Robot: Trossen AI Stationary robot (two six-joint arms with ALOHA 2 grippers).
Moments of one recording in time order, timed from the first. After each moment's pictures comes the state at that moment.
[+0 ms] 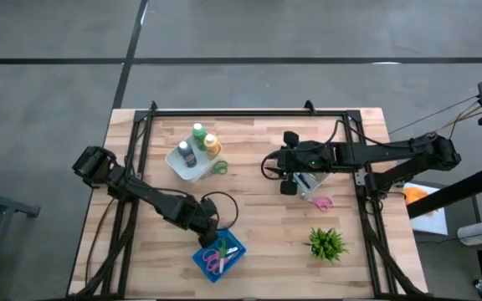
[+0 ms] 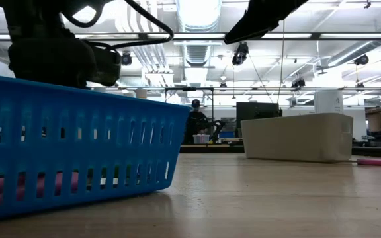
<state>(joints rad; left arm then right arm) -0.43 1.70 0.94 -0.59 -0.15 -1.01 0.02 1.28 1.00 -0.27 0.23 -0.13</state>
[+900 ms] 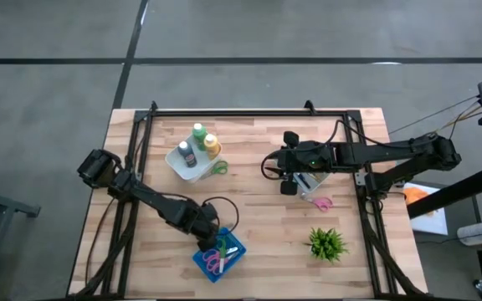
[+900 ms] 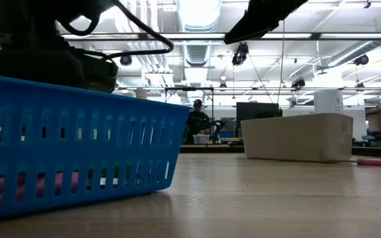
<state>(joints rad) -0.45 1.76 0.95 -0.60 -0.11 -1.02 0.02 1.28 1.00 -0.27 0.23 -0.13</state>
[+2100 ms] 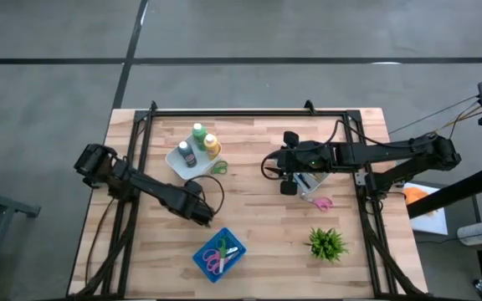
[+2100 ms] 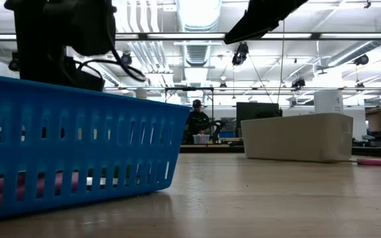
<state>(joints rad) -0.33 1.69 0.93 -0.95 -0.24 -1.34 0.02 1.28 1.00 -0.27 0.23 -0.13</state>
